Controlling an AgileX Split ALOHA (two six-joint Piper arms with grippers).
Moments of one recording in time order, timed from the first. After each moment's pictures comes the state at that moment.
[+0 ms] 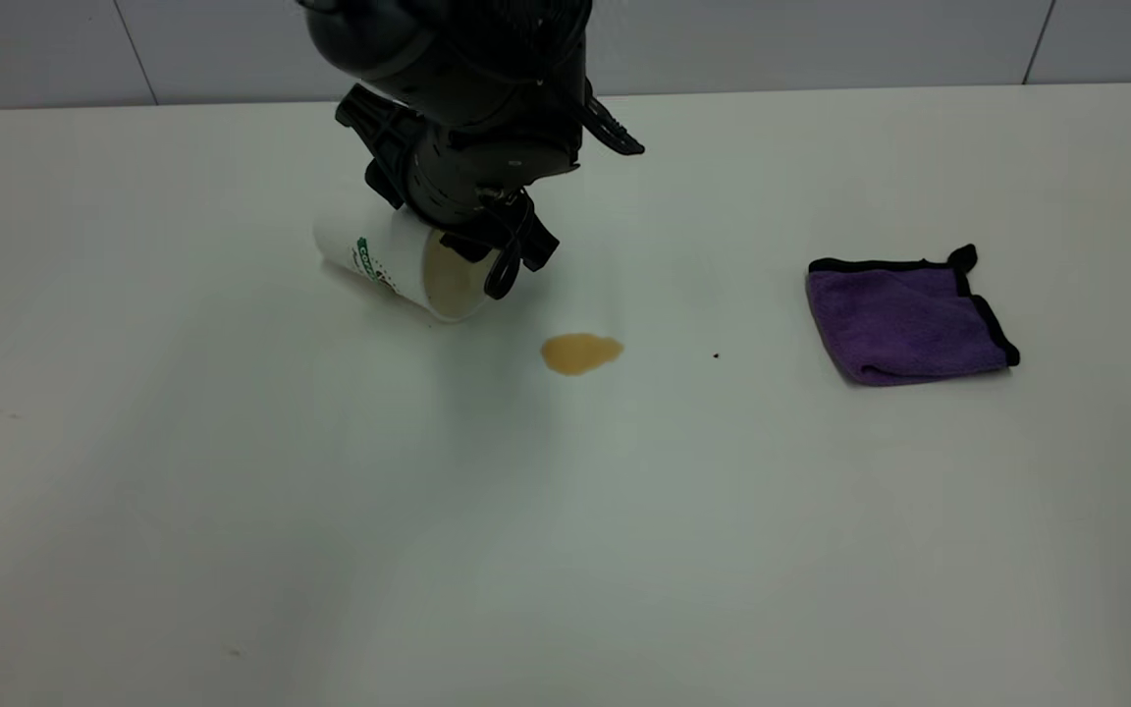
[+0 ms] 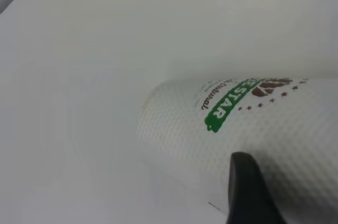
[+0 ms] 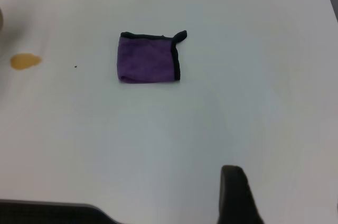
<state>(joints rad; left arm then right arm) -0.66 2.54 -1.67 1.15 0.66 -1.02 0.01 -0.02 -0.48 0.03 1.12 -0.05</state>
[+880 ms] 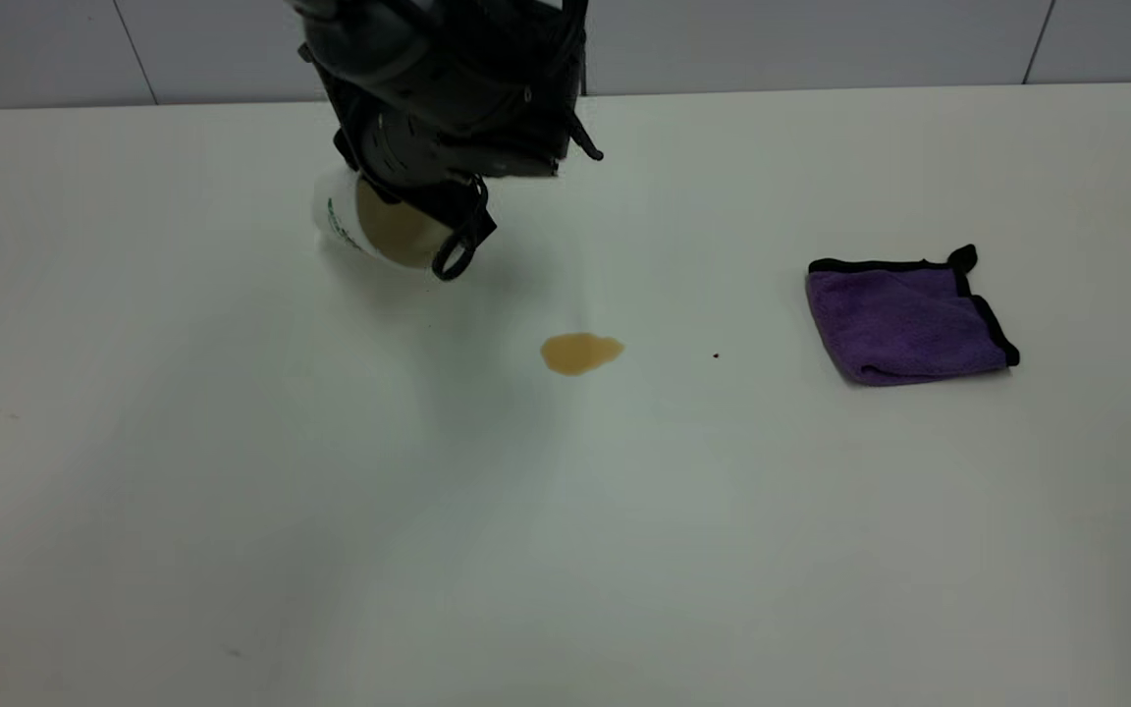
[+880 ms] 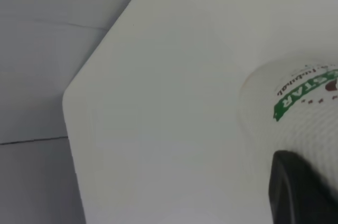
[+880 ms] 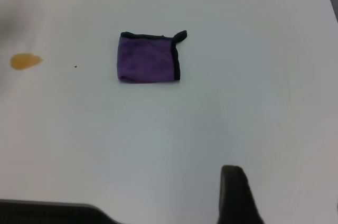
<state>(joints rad) -0.64 2.51 -1.68 1.26 0.82 -0.88 0.01 -0.02 -0.48 0.03 1.12 -0.05</state>
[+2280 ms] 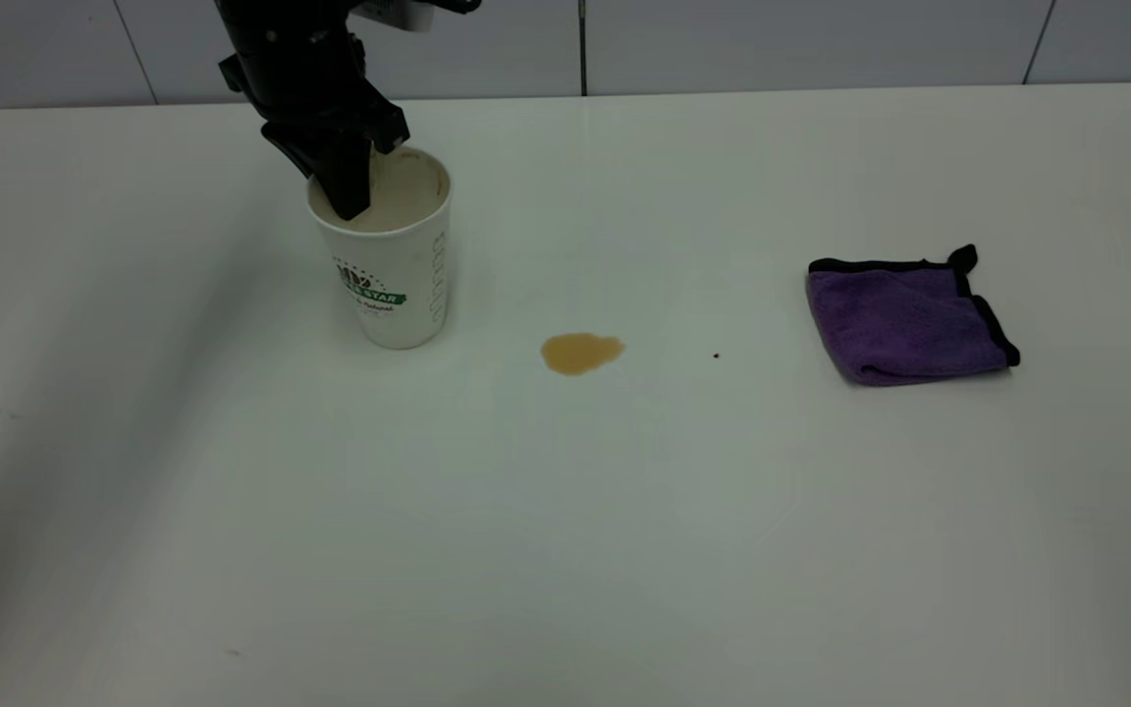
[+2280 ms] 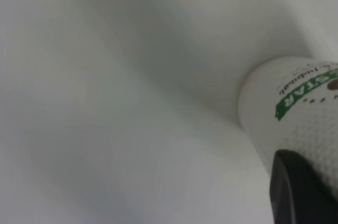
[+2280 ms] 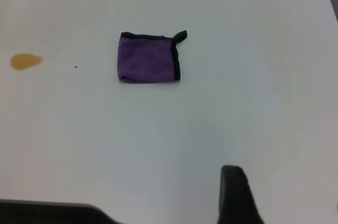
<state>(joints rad) -0.27 2.54 -2.05 -0.07 0.94 0.43 0.01 -0.02 -0.48 0.03 1.12 -0.05</state>
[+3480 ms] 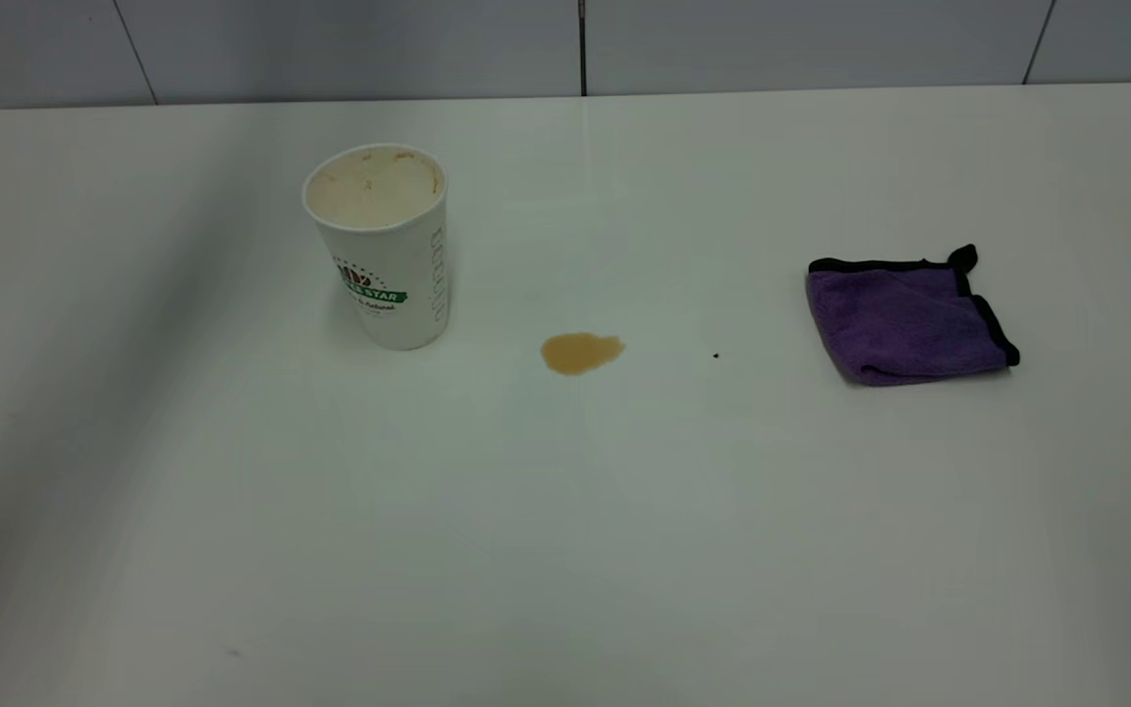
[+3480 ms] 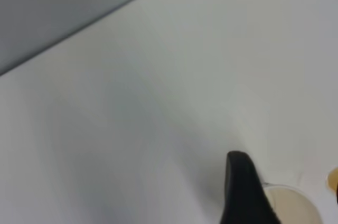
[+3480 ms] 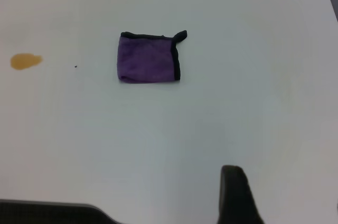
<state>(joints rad) -0.27 2.39 -2.56 -0.07 1.17 0.22 0.01 -0.02 -0.48 0.03 1.12 -0.05</state>
